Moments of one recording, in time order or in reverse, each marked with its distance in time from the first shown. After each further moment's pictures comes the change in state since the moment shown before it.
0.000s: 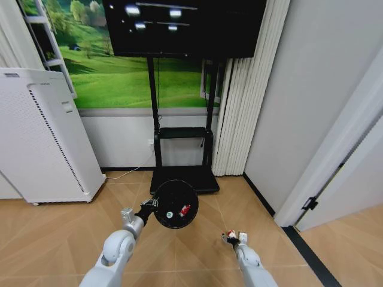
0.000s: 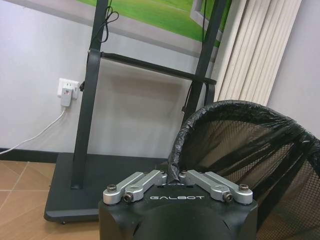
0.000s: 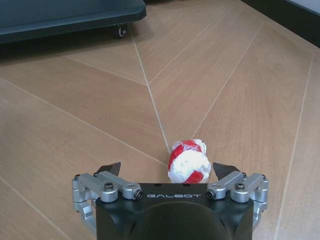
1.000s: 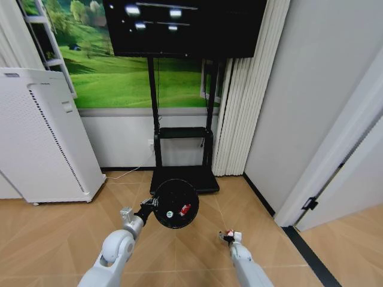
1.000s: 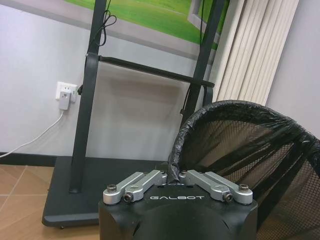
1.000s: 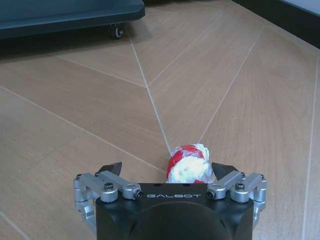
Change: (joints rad) left arm -0.012 0.009 0.006 -0.007 -0.009 0.004 -0.006; right arm 0.120 0.020 -0.021 -0.223 -0.024 0.133 0.020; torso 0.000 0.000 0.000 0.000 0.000
